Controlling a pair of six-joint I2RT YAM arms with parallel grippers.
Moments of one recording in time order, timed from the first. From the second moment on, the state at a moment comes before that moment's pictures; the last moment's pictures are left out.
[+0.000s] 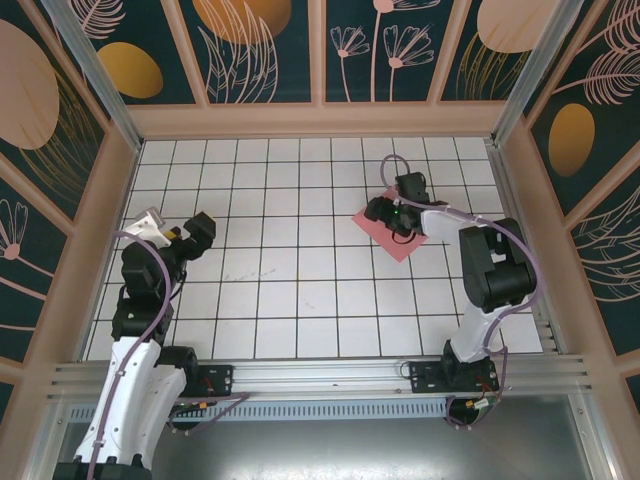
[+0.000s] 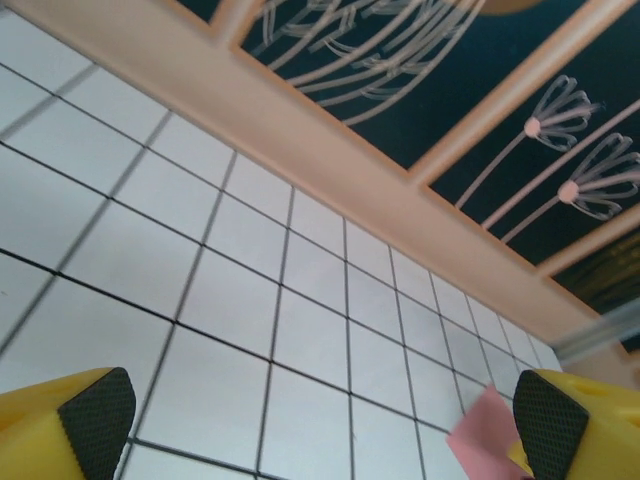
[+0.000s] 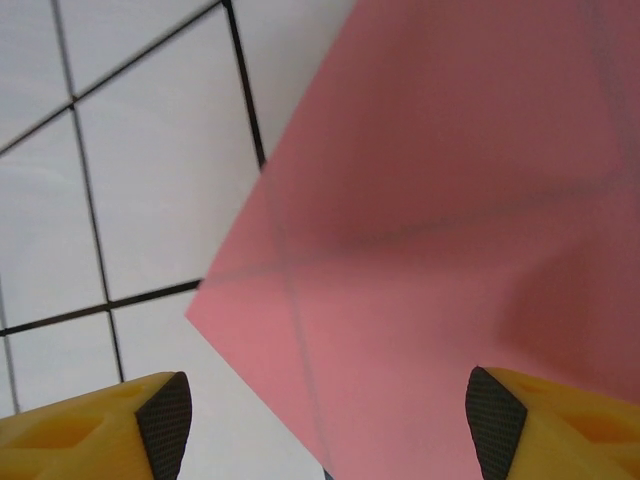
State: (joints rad) left arm -0.04 0.57 0.49 -0.15 0.15 -0.68; right arm 0.30 1.79 1.03 -0.19 -0.17 0.65
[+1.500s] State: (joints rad) left arm -0.19 0.72 0.31 0.03 0.57 -0.90; right arm 0.43 1.81 0.99 -0.17 -0.09 0.87
